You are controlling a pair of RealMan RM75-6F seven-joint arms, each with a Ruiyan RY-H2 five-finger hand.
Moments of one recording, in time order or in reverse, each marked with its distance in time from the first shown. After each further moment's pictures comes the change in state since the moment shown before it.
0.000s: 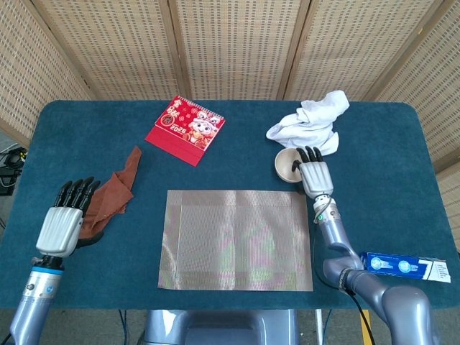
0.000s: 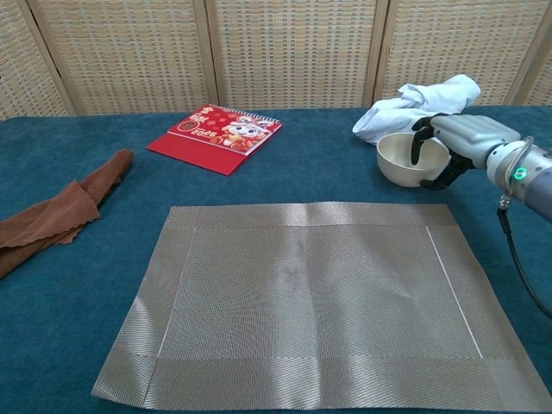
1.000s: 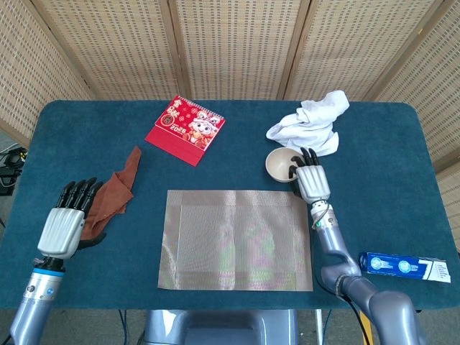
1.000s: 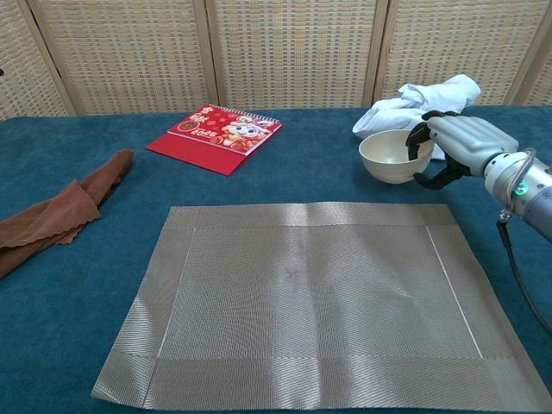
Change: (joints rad) left arm 0.008 0.002 0.003 -0.009 0.035 0.007 -0.016; right arm -0.022 -0.075 -0.057 0.107 -0.083 0.142 0.138
